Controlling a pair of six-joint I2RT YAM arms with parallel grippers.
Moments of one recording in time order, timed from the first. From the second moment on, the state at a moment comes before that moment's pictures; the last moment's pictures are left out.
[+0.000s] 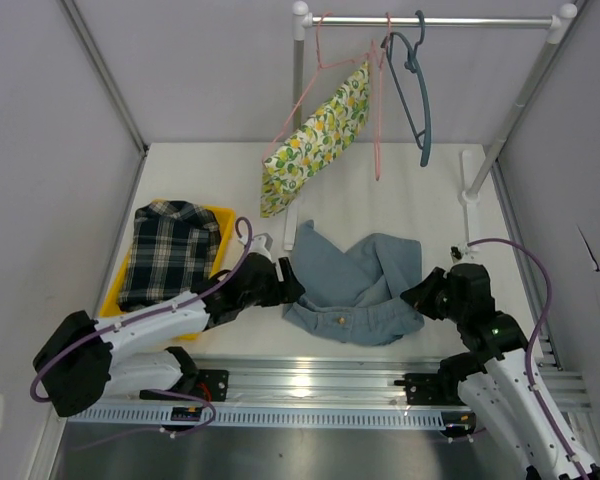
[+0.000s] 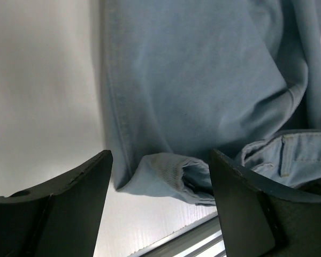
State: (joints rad) left arm -0.83 1.13 0.54 -0.14 -0.16 -0.87; right arm 0.29 0.52 0.52 -0.68 -0.13 0.75
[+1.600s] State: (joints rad) left arm -0.60 1.67 2.01 -0.50 0.08 -0.50; right arm -0.13 1.36 1.72 -0.53 -0.37 0.51
